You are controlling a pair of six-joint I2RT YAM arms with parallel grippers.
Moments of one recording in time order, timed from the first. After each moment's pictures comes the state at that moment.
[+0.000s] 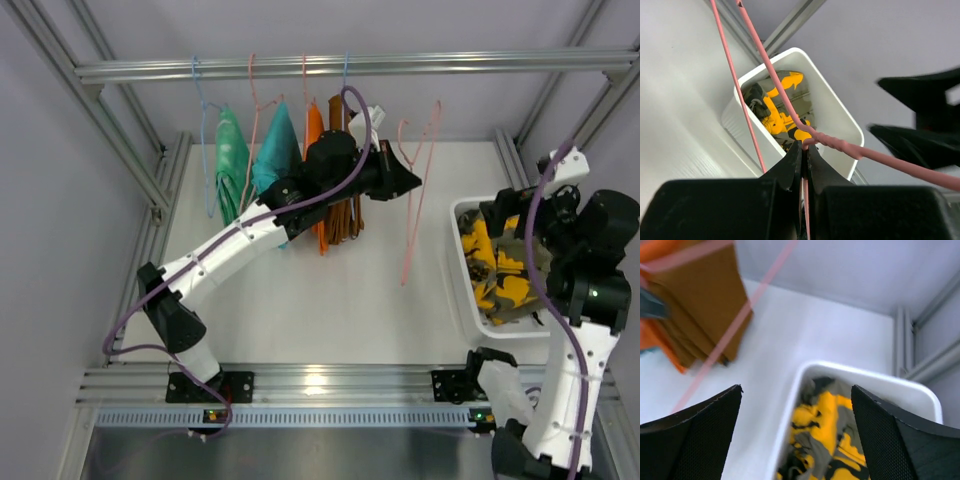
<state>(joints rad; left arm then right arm) -0.88 1.69 1.78 -0.22 0.20 -0.71 -0.27 0.83 1.27 -0.75 -0.48 -0.21</state>
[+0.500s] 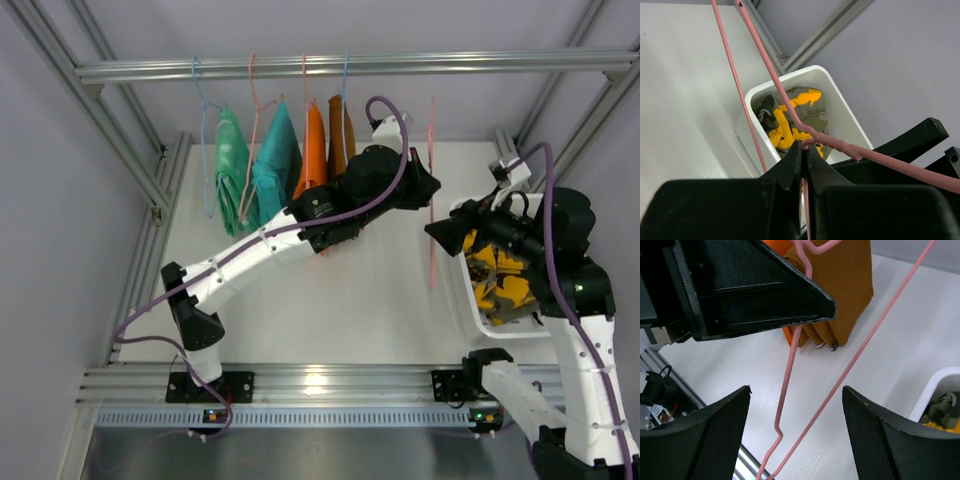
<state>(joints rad) -1.08 1.80 2.02 -0.41 -0.24 -0.71 0.10 0.79 1.23 -0.72 -0.62 0.10</state>
